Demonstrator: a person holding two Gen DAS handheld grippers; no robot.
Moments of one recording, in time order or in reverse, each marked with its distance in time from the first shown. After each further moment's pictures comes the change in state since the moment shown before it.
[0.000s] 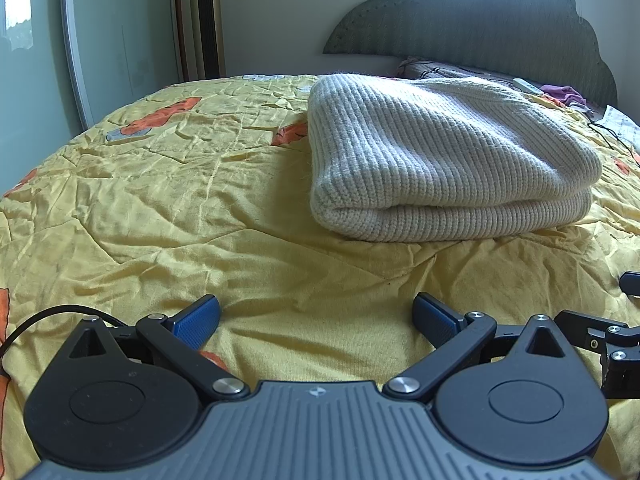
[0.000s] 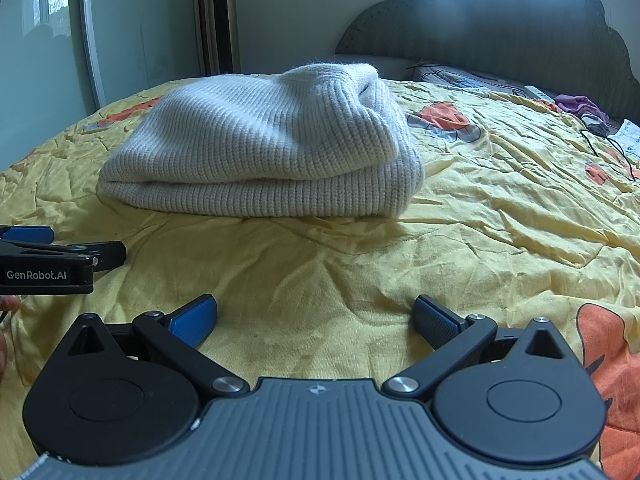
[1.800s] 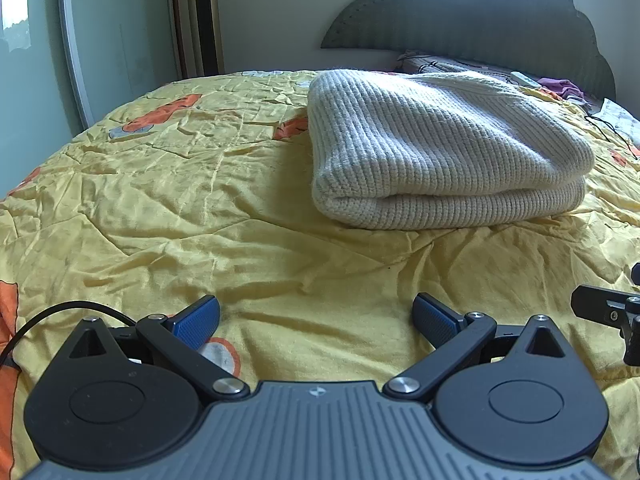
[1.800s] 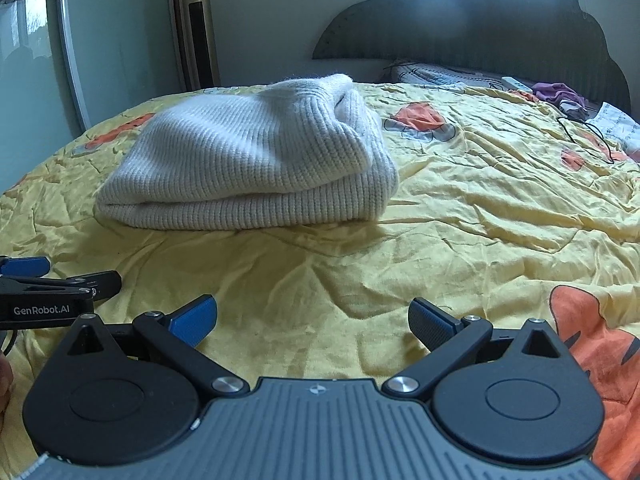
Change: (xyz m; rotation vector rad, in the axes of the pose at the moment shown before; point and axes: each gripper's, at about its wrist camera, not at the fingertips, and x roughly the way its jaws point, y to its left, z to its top) left arm -0.007 0.002 -0.003 0.011 0.019 -0.002; right arm -0.018 -0.004 0.000 0.071 -0.015 -0.032
